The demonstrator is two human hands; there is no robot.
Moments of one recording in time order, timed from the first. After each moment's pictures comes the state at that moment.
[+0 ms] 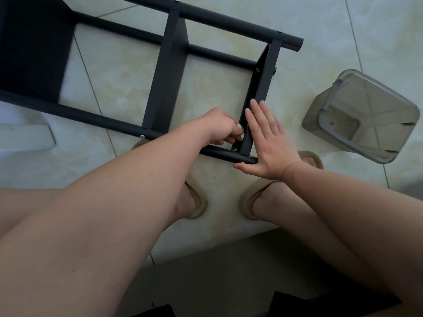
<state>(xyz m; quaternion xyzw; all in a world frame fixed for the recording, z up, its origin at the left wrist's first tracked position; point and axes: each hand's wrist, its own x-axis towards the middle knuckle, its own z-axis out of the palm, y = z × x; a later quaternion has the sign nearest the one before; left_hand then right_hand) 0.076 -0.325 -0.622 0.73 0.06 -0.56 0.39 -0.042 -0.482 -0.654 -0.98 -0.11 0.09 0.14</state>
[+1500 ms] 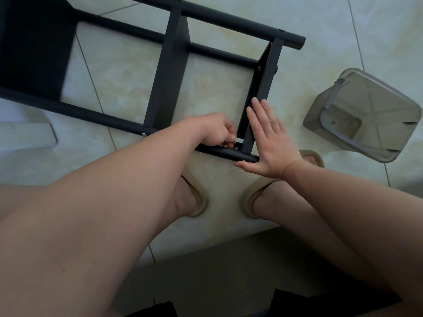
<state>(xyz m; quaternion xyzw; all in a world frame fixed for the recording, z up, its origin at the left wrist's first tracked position) 0.082 -0.311 -0.627 0.77 -0.16 -0.57 0.24 -0.043 -0.482 -0.656 -0.98 -0.11 0.09 0.14</state>
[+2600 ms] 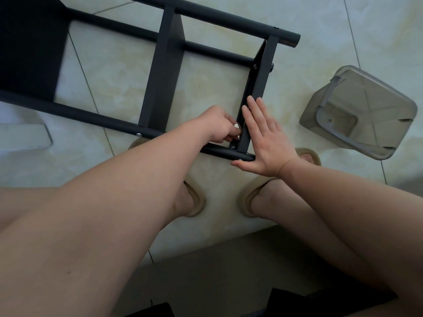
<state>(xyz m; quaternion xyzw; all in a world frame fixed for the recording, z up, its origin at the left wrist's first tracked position) 0.073 -0.328 -0.629 0.75 0.02 -0.54 0.38 -0.043 -0.483 -0.659 -0.98 -0.11 0.08 0.15</state>
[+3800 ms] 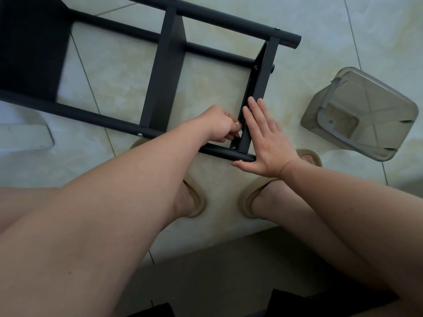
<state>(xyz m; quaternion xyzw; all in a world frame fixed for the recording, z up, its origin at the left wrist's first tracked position) 0.075 -0.327 -0.624 0.74 0.04 -0.54 0.41 -0.042 -0.482 -0.659 -0.98 -0.10 0.07 0.16</state>
